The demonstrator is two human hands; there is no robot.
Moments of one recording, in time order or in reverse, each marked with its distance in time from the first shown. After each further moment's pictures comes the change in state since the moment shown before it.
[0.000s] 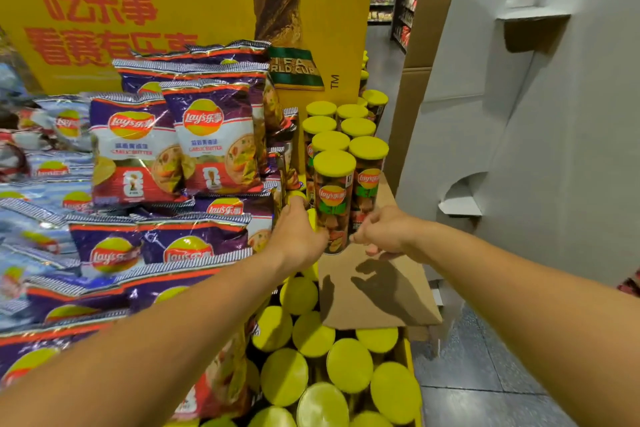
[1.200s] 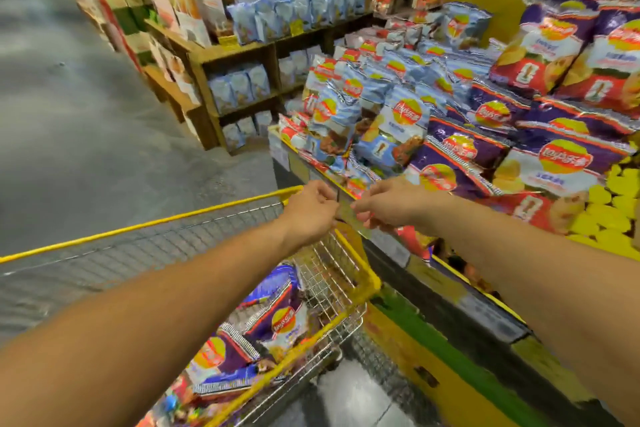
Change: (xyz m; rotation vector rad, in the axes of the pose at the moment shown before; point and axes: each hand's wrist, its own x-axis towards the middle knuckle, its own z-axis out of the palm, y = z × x) left_hand -0.494 -0.279 -0.194 -0.428 0.550 -0.492; right_hand -0.319 -0.136 0.432 -0.357 -0.614 -0.498
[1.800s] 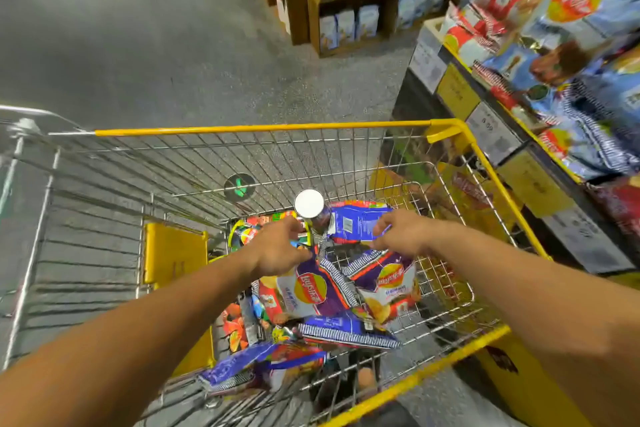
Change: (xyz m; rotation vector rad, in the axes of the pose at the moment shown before) left_hand -0.024 -0.300 -0.177 0.335 -0.083 -0.414; right_hand 0.152 -0.006 0.271 -0.421 -0.458 0.104
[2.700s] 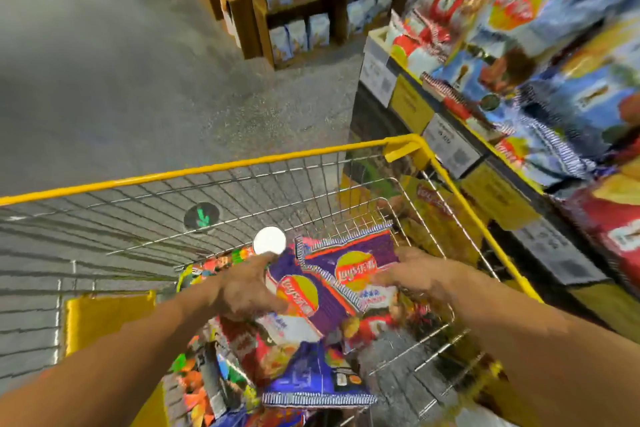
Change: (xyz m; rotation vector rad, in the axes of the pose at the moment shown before) left_hand 0.066 0.006 0.003 -0.005 -0.341 0.073; right_hand 0.032 0.091 -0.014 0.507 -0.014 0.073
